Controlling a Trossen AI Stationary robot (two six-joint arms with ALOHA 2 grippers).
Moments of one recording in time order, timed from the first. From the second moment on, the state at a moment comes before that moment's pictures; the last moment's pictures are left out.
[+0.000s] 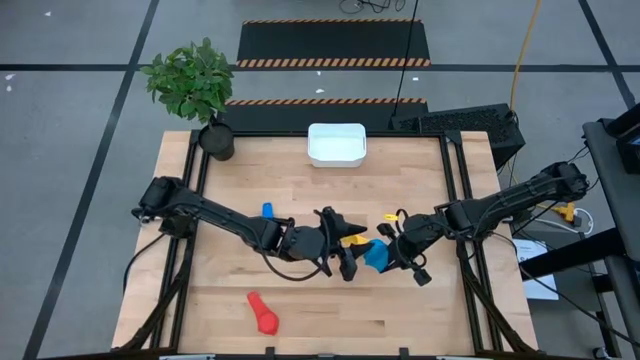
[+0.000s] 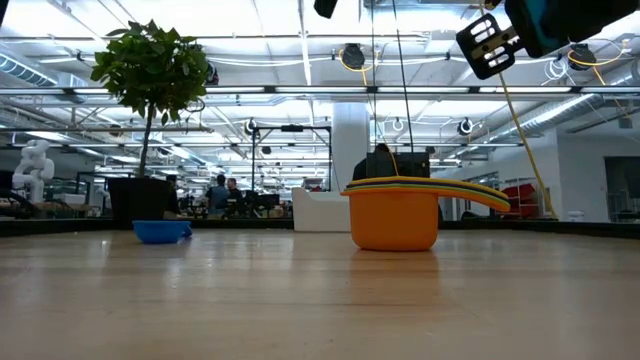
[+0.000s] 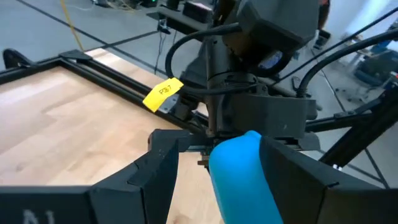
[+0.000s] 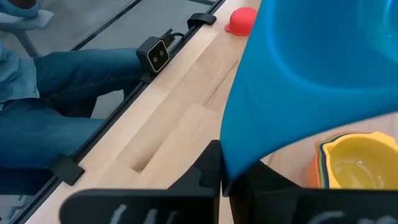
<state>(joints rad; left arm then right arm) -0.31 1.85 1.48 0.13 -0.48 -0.48 0.28 1.10 0.66 -0.18 -0.32 -0.02</state>
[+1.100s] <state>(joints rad) -0.32 1.80 1.48 0.03 -0.48 -0.50 0.25 1.10 0.66 -0.27 -0.23 0.02</state>
